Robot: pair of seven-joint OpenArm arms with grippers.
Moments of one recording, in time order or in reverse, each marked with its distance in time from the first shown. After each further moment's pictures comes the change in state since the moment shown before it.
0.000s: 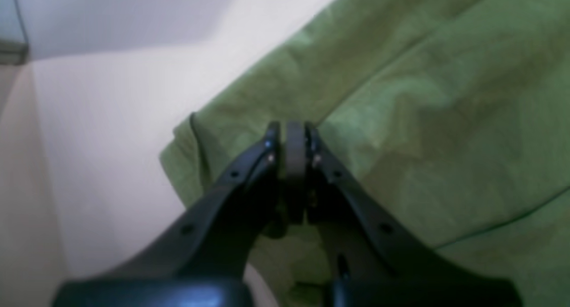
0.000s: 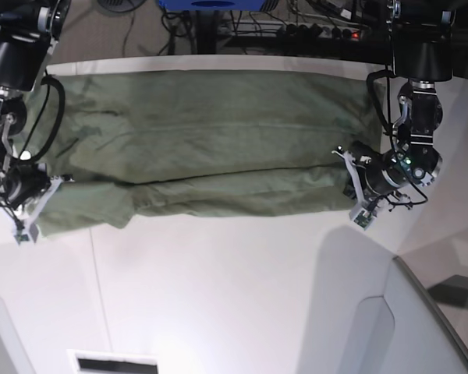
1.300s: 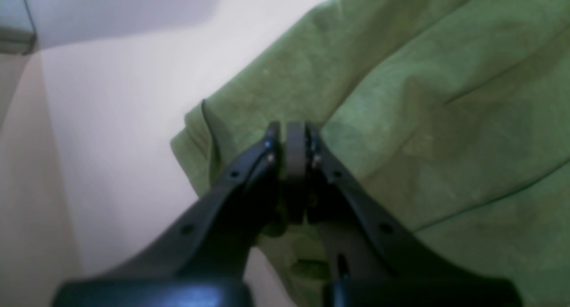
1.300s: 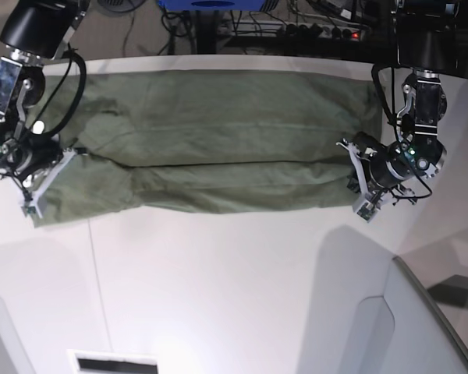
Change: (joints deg) left arm 2.8 -1.3 -0.2 3.5 0.0 0.0 0.1; right arm -7.1 -7.1 5.0 11.1 0.2 0.0 -6.2
